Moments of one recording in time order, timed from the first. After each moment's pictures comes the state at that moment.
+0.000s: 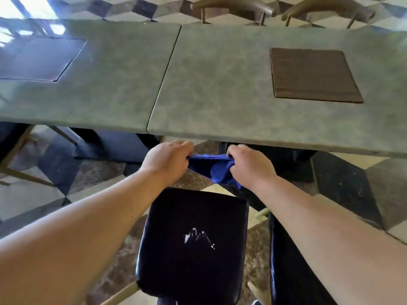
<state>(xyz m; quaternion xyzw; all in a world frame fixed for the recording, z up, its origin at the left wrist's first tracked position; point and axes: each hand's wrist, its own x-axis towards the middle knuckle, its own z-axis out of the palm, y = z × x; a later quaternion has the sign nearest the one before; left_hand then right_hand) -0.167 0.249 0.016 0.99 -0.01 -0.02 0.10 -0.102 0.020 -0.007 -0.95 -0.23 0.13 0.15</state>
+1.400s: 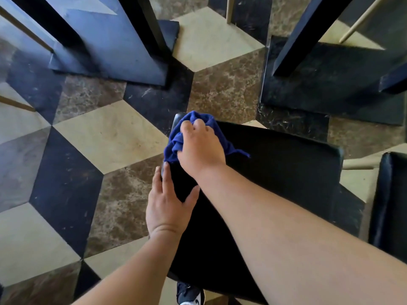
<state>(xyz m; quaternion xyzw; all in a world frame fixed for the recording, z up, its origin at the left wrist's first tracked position) -0.378 0.306 -0.388 0.89 0.38 -0.09 0.24 -0.212 0.261 -0.347 -0.93 -0.25 0.15 0.20</state>
